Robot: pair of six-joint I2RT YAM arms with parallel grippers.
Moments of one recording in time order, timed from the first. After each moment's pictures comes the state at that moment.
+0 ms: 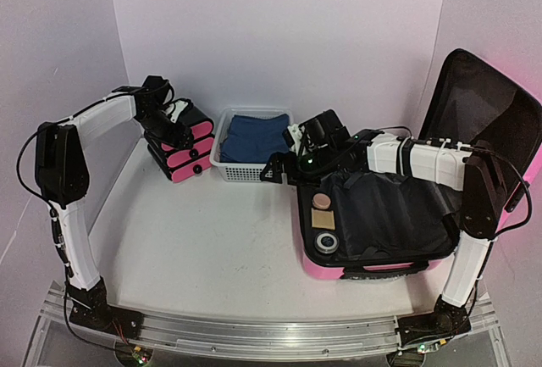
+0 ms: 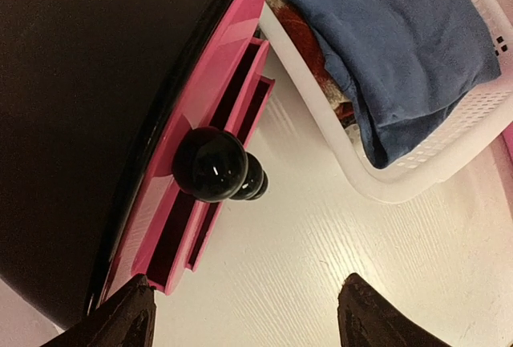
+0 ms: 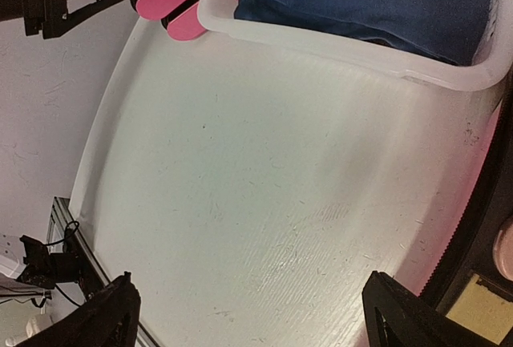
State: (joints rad) left arm -0.26 1.96 1.82 -0.84 0.17 0.21; right arm 0.76 1.84 1.44 -0.34 -0.30 0.54
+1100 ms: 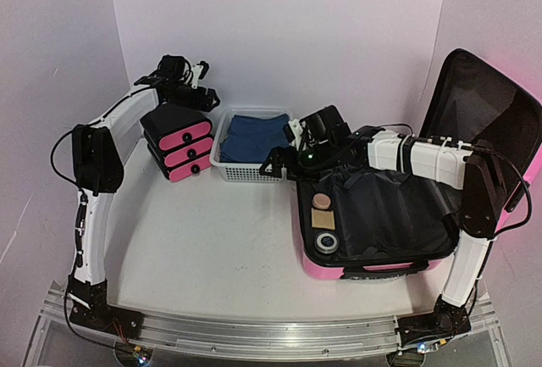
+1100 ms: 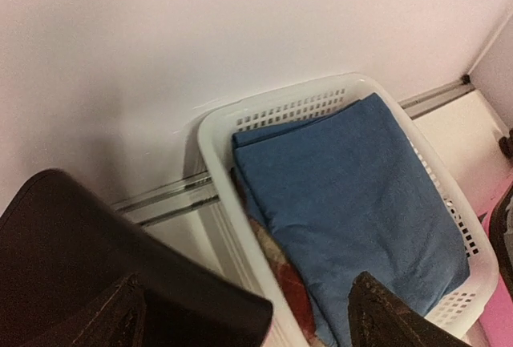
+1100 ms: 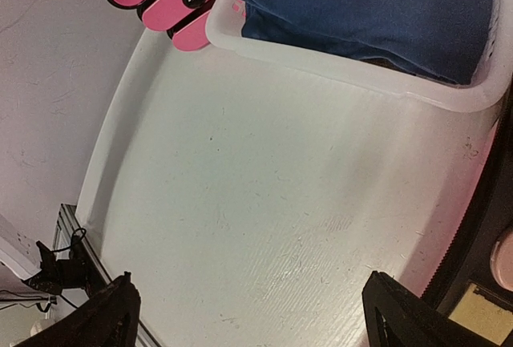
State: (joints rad) left arm -0.26 2.30 2.34 -0.59 0.24 0.03; right arm 0.75 1.85 1.47 -0.34 -0.30 0.54
